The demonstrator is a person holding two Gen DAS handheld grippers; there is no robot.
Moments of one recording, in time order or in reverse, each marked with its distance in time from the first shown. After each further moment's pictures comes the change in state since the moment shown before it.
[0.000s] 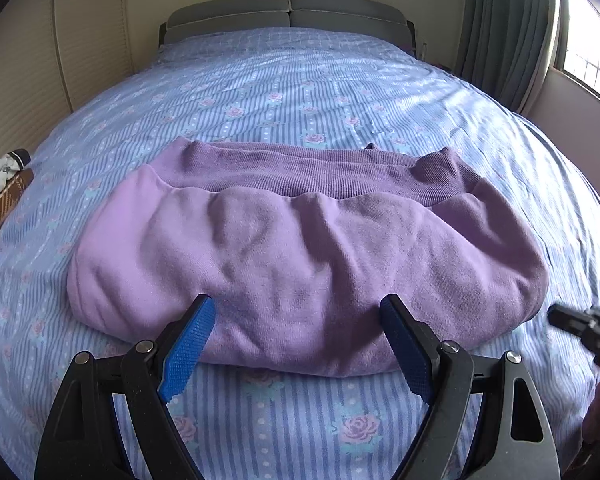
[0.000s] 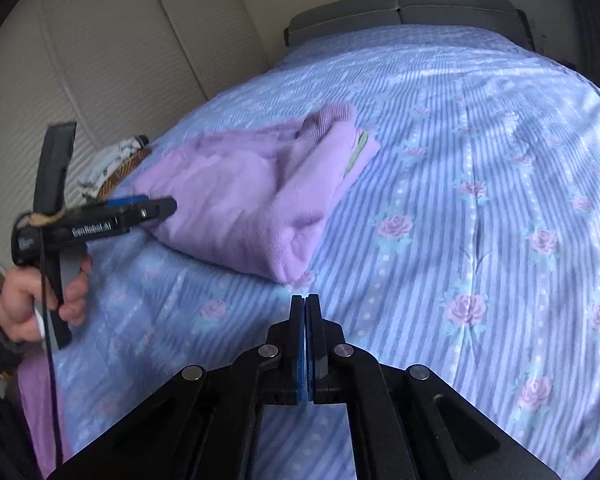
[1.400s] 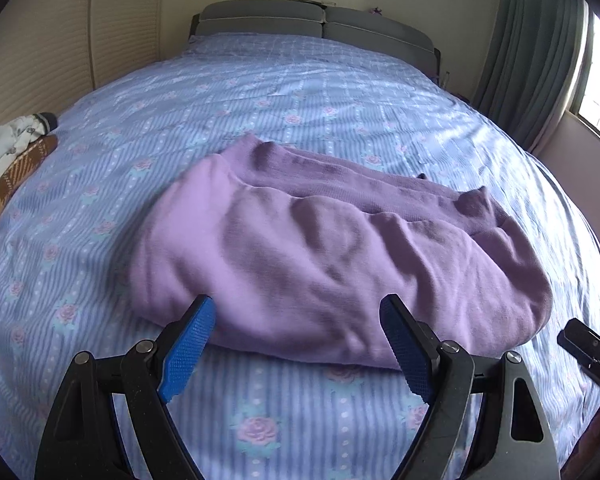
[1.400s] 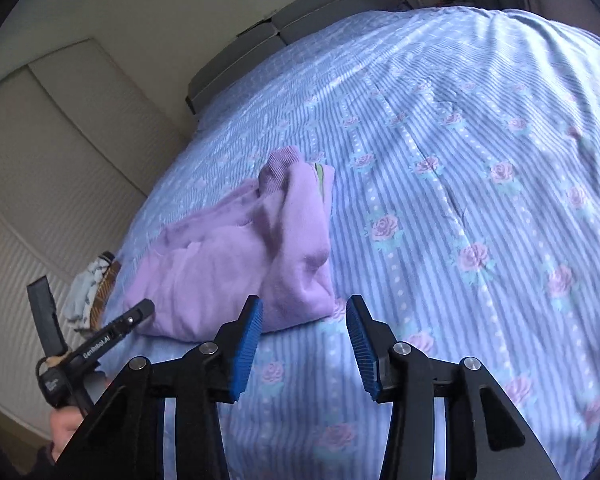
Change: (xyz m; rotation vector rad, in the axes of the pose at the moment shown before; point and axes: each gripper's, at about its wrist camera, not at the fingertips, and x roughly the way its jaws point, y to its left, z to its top) left arm -0.016 0.068 -0.006 -0.137 -0.035 -0.015; right arm 0.006 0.035 -0.011 0.510 -0.126 -0.091
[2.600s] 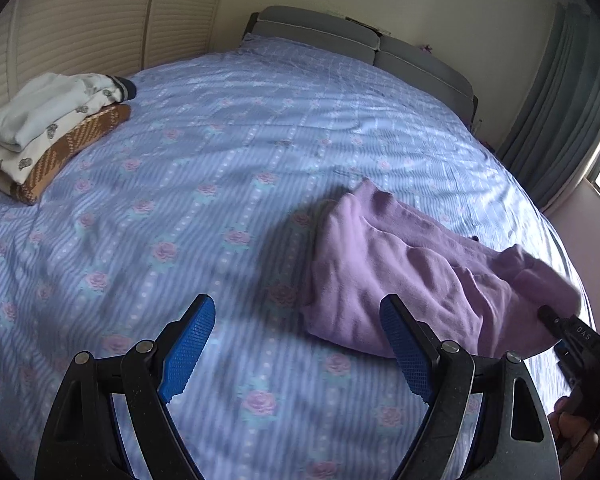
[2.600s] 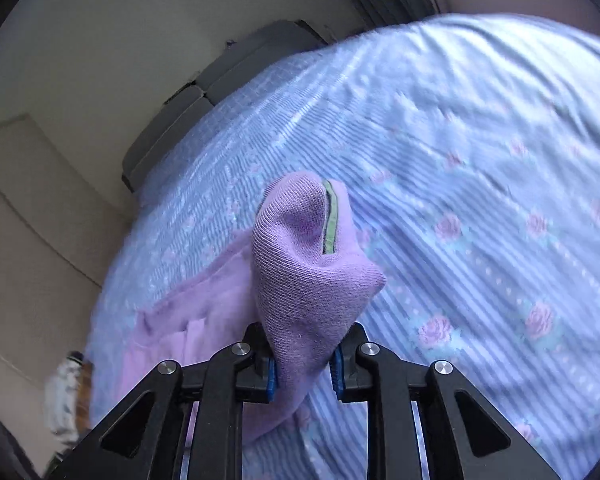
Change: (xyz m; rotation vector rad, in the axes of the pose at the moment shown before) left arm -0.045 0.124 0.008 -0.193 -0.047 -0.002; right arm 0.054 0.111 0.009 0.014 -0.256 -0.294
